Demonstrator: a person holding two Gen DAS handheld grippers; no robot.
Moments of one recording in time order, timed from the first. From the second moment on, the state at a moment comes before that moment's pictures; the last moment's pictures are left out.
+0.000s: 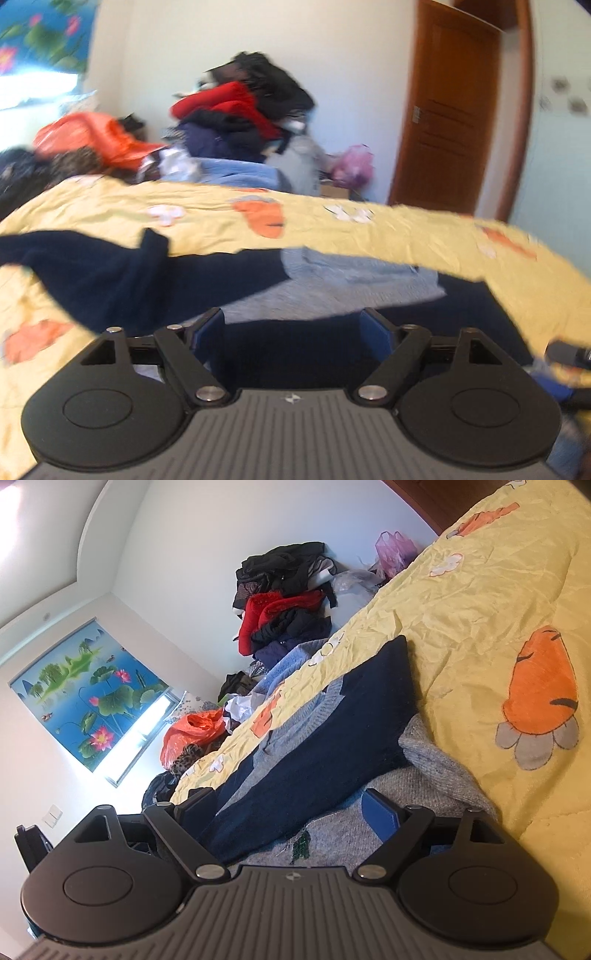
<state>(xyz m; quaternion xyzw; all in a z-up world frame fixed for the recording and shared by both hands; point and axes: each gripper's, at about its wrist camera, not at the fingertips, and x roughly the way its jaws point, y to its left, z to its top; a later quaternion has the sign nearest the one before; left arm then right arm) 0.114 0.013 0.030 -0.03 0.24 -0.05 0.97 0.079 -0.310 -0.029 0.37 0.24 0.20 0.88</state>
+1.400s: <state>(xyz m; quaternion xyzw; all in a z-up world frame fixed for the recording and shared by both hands) 0.136 0.314 0.037 -0.34 0.19 0.17 0.90 0.206 -0.241 -0.009 0.00 0.32 0.07 0.94</state>
